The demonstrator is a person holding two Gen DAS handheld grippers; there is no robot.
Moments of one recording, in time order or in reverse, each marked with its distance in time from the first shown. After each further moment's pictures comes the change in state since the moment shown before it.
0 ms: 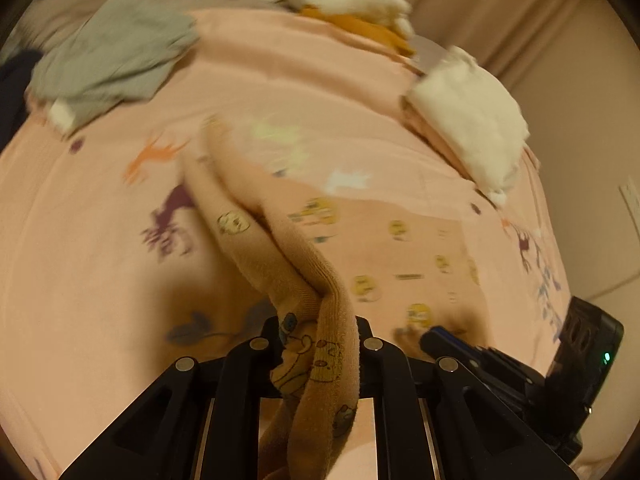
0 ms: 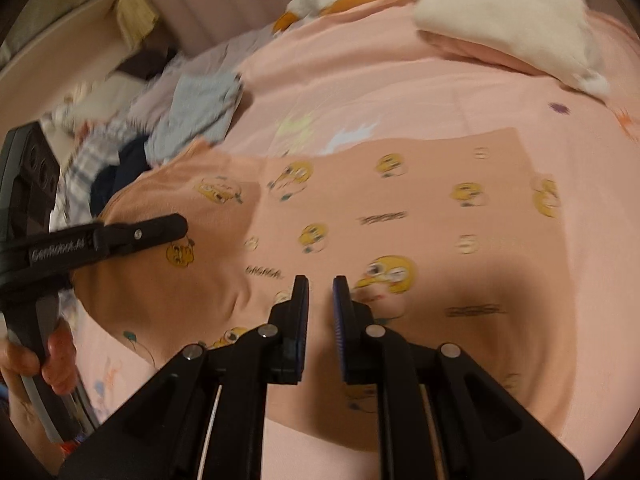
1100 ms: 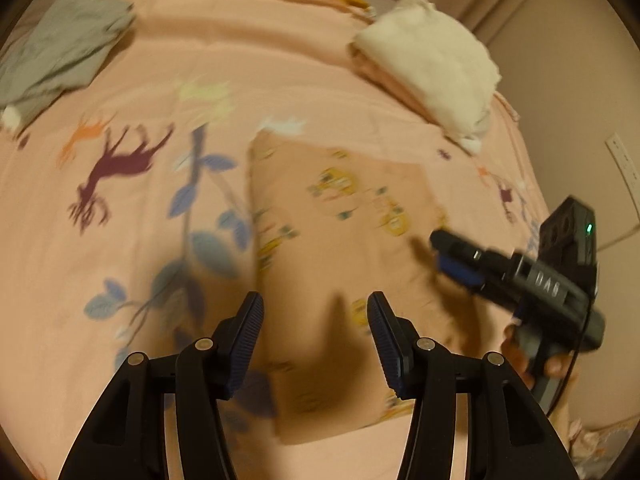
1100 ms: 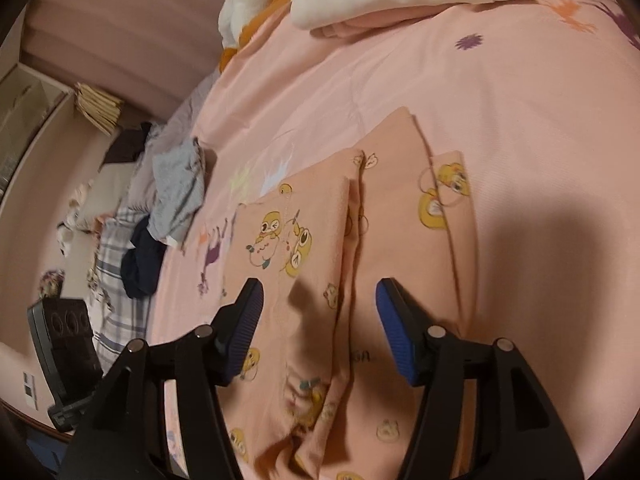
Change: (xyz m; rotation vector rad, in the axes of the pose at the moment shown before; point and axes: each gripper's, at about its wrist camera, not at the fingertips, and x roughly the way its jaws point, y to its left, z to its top) left arm 0.030 -0.037 -0.033 0.057 0.104 -0.049; right arm -0.009 -0.091 0.019 0.312 0.020 0.133
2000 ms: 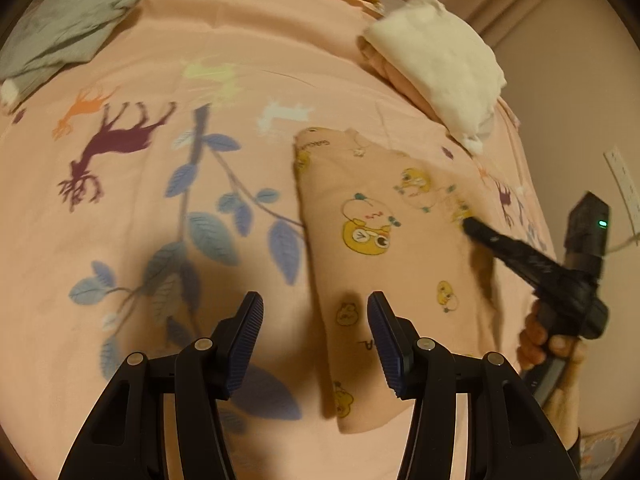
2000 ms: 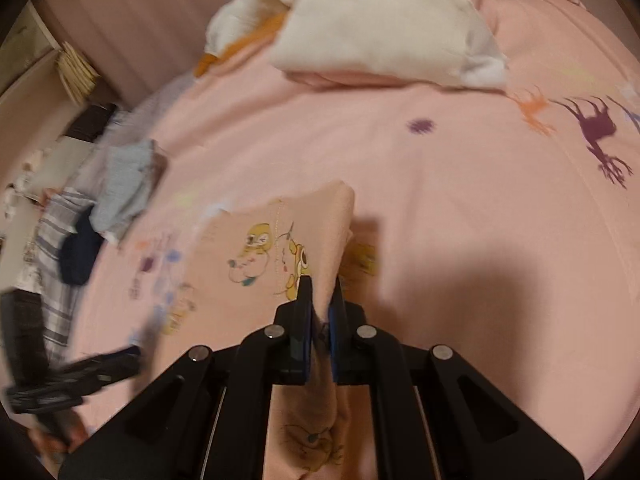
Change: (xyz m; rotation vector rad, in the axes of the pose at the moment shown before) left arm 0.010 0.001 0.000 -0.023 0.017 -0.040; right arm -0.028 -0.022 0.025 -0.172 -0.101 -0.253
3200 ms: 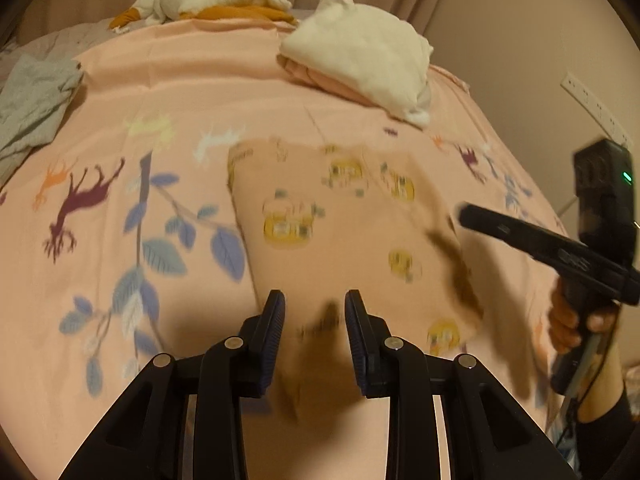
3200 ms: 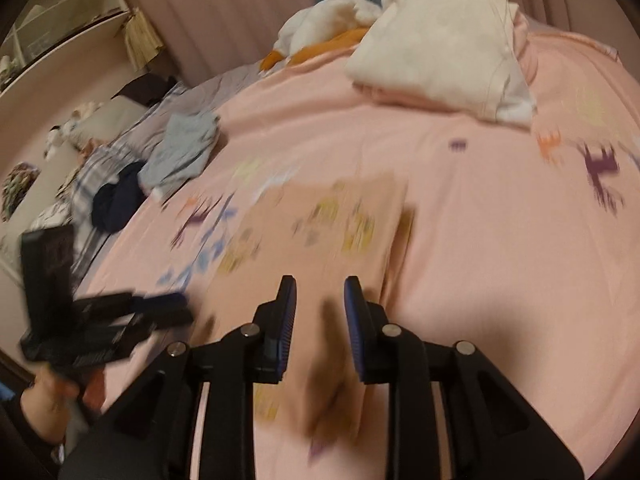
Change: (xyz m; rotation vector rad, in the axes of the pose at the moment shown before) left arm -0.003 -0.043 -0.030 0.263 -0.126 0.015; right arm -0.041 0.026 -0.026 -0.207 -0.063 0.101
